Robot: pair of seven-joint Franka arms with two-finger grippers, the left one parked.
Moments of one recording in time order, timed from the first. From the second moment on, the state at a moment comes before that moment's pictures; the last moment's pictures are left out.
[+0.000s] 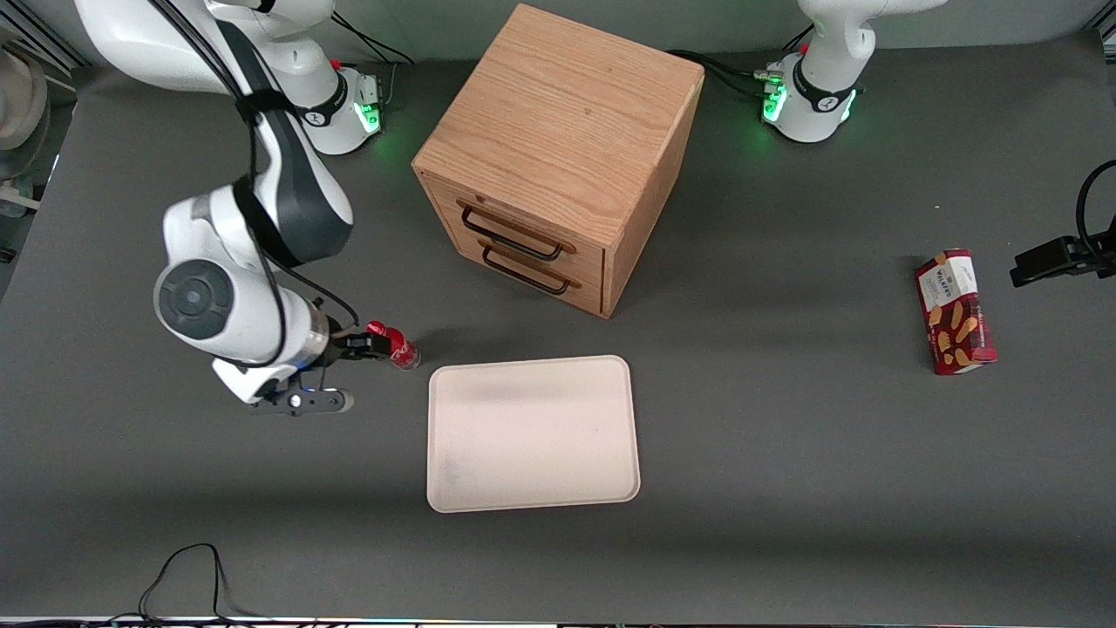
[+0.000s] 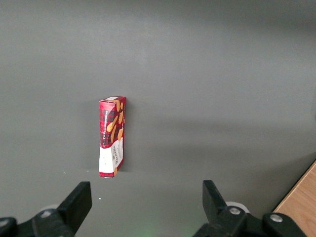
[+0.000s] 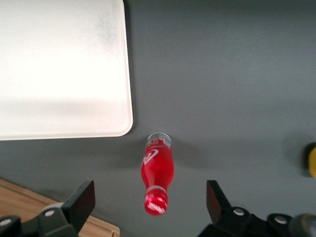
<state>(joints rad) 0.28 0.45 0.04 -1.52 0.00 1.83 0.32</state>
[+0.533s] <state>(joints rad) 0.29 0.34 0.04 -1.83 0.00 2.06 0.33</state>
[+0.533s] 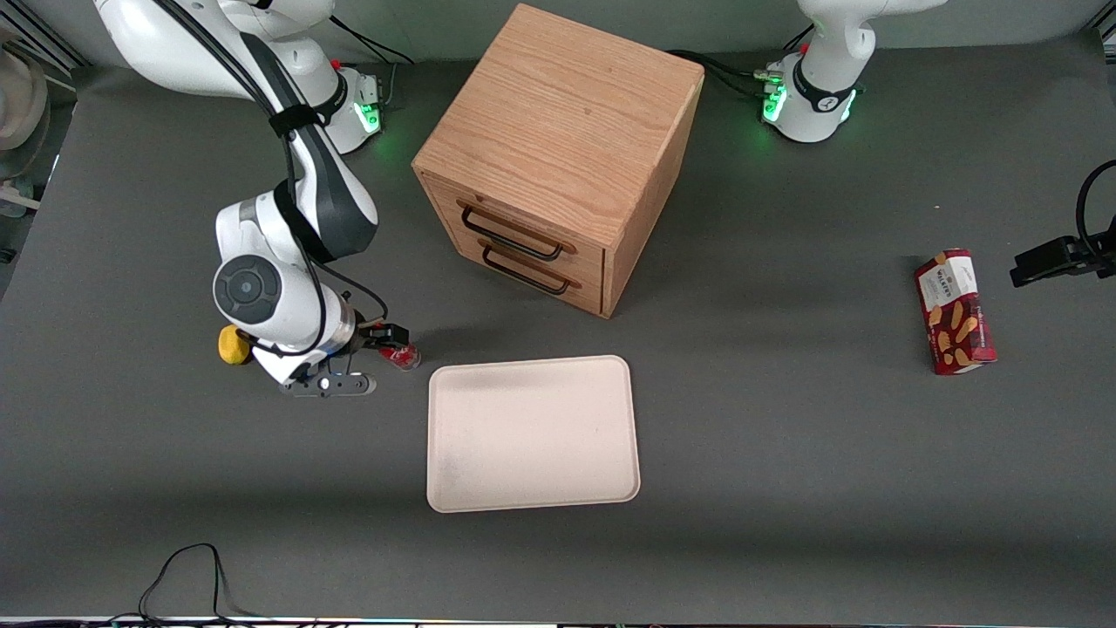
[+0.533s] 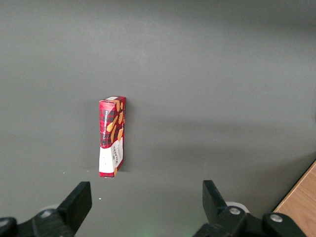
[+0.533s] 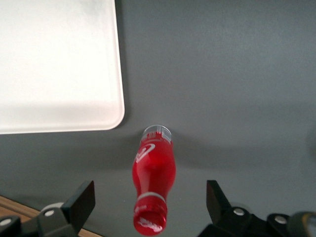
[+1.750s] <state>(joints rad) 0.29 0.28 0.05 -2.02 0.00 2.26 0.33</state>
